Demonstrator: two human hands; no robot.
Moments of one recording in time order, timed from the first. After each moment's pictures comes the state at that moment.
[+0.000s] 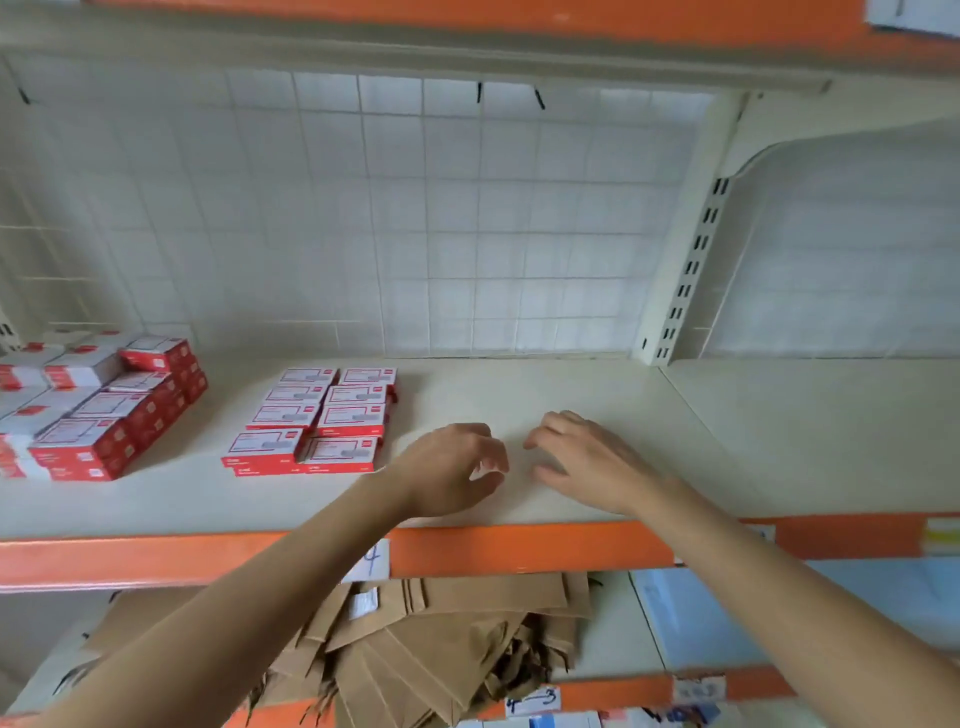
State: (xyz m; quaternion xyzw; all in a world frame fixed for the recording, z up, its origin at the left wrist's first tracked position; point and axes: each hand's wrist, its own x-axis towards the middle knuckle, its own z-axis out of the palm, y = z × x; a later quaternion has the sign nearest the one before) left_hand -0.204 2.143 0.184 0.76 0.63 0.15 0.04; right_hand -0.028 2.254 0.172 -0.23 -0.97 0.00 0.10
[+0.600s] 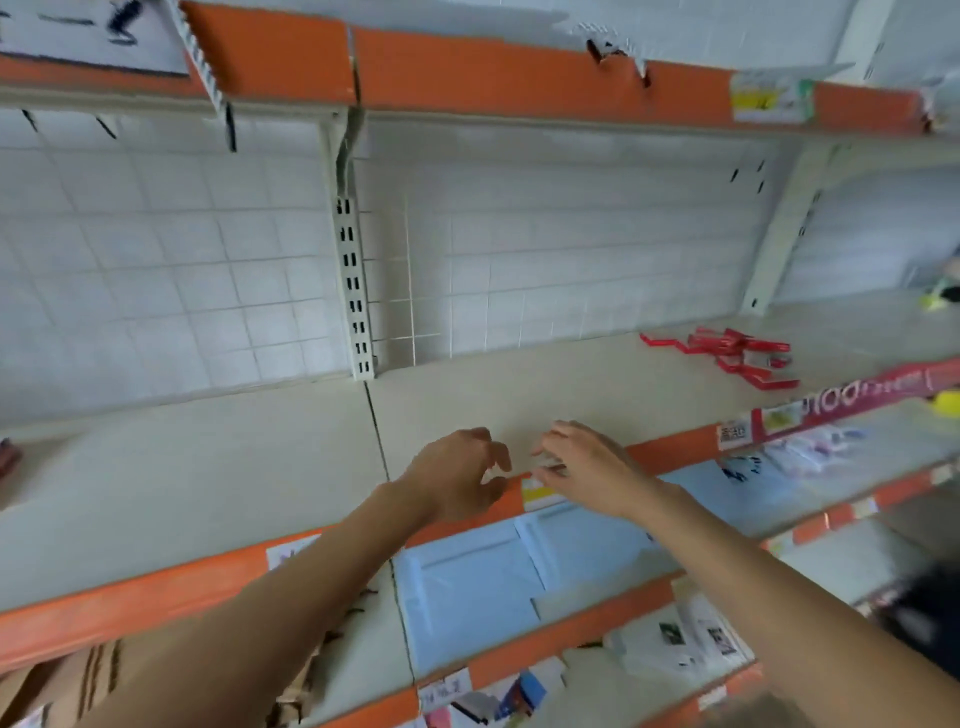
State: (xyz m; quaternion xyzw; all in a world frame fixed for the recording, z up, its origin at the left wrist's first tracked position) left_hand 0.141 2.295 0.191 0.82 0.56 0.12 0.04; right_hand 0.326 2.338 0.185 -0.43 -0.89 0.04 0.14
